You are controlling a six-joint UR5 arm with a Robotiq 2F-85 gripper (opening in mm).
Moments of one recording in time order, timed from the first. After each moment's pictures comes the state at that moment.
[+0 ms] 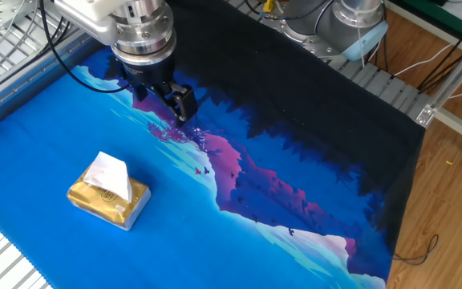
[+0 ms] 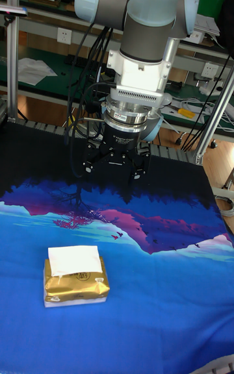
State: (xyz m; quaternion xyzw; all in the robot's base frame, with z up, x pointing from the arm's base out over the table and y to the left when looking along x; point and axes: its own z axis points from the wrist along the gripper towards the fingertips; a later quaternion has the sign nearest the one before) arm 0.544 0.002 0.190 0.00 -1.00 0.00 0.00
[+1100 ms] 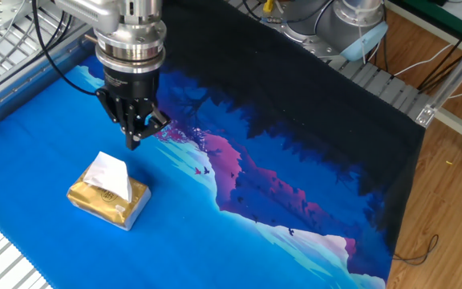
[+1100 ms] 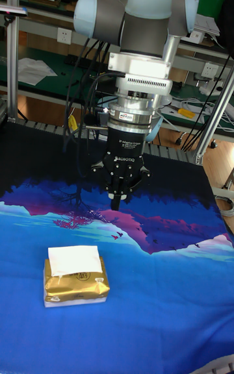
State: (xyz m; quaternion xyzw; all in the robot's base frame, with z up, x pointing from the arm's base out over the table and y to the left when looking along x) arm 0.623 0.017 0.200 0.06 -0.99 -0.02 -0.15
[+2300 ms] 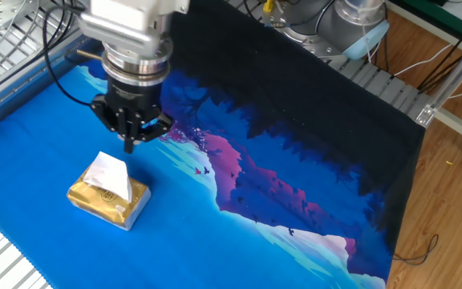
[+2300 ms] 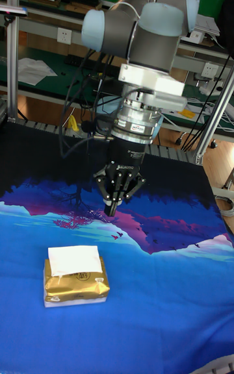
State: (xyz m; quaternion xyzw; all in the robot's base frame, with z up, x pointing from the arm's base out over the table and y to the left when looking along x) arm 0.616 0.009 0.174 0.27 -0.95 0.07 -0.13
